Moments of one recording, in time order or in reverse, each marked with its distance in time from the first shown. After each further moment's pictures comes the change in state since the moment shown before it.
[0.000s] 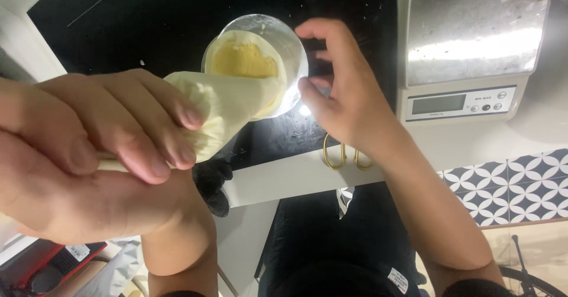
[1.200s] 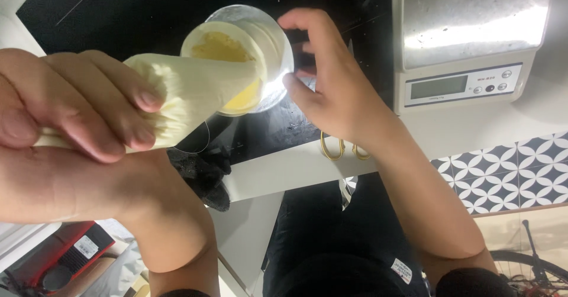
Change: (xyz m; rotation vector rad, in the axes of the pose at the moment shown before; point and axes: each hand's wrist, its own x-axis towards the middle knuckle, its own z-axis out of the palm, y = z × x) left_hand 0.009 -0.018 -0.009 0.051 0.029 0.140; right_hand -0.005 0.014 0.003 -0.069 -0.048 -0.078
